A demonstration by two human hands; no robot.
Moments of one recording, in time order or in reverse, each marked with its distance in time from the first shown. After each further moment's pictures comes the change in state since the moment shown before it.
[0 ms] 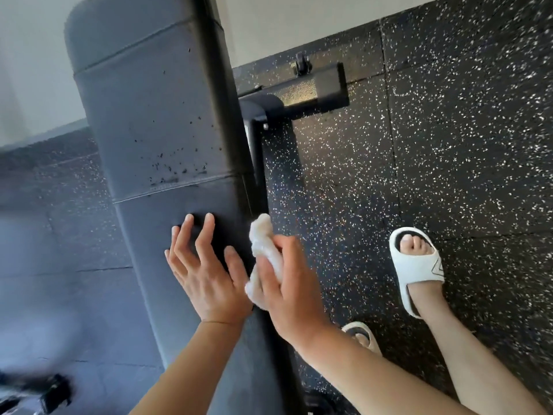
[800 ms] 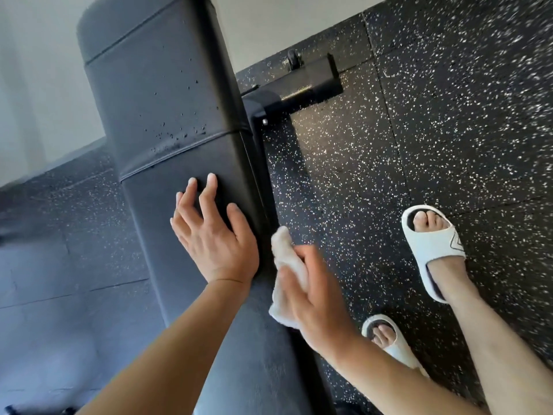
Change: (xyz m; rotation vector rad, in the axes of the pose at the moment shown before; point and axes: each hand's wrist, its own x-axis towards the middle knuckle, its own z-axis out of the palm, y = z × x) left_hand -0.001 -0.002 -0.002 -0.030 0.039 0.043; right_hand -0.080 0.050 0.009 0.144 0.004 0.002
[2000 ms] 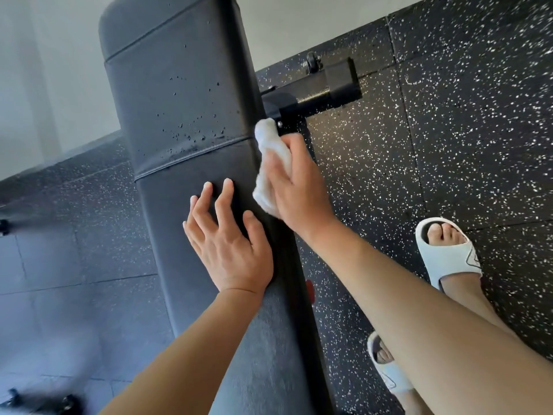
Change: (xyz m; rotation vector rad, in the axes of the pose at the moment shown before) left_hand 0.000 -0.008 0.005 0.014 0.013 0.014; right_hand 0.164 -0.071 0.010 -0.054 0.090 -0.150
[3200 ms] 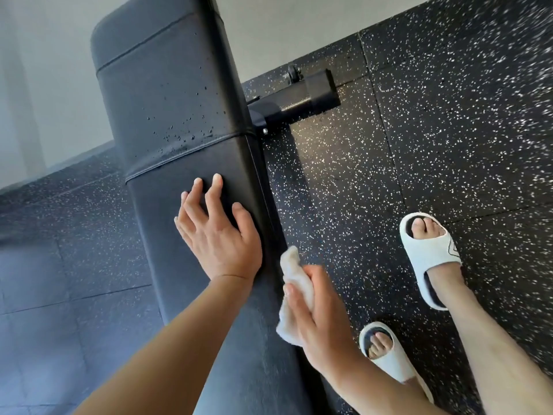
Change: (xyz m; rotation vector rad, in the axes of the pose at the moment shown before) left_hand -0.001 0.005 -0.003 -0.004 0.018 -0.011; right_hand -0.204 0.059 -0.017 -0.071 -0.028 0.142
